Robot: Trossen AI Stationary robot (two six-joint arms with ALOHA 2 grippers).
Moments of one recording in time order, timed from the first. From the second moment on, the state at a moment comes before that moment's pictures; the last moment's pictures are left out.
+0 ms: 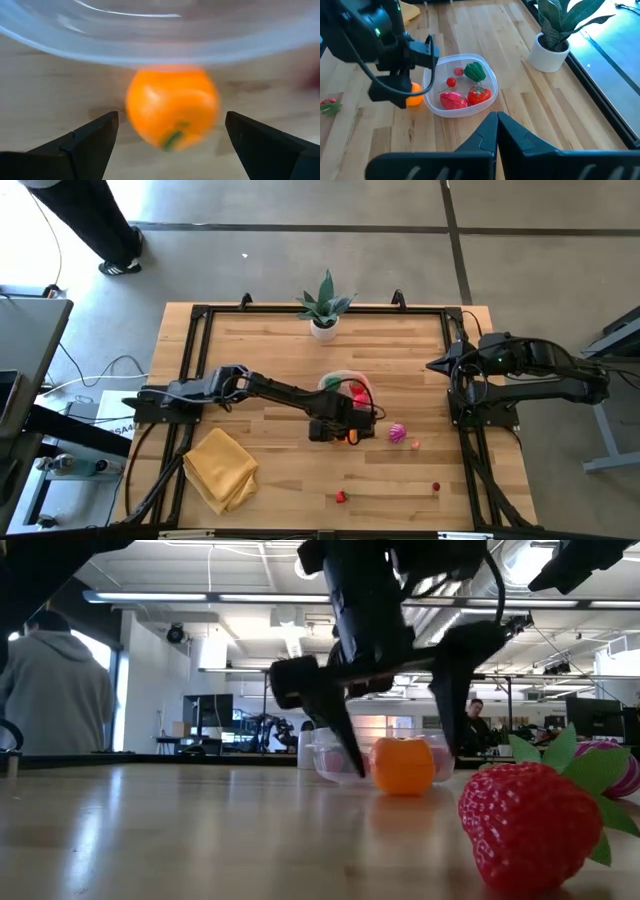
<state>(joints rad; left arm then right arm) -0.05 2.38 2.01 -0.92 0.06 -1.76 -0.07 0.49 0.85 -0.95 0.12 0.04</state>
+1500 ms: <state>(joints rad) -0.03 2.41 2.01 -0.95 0.09 -1.75 -0.07 0.49 0.85 -0.95 0.12 0.04</state>
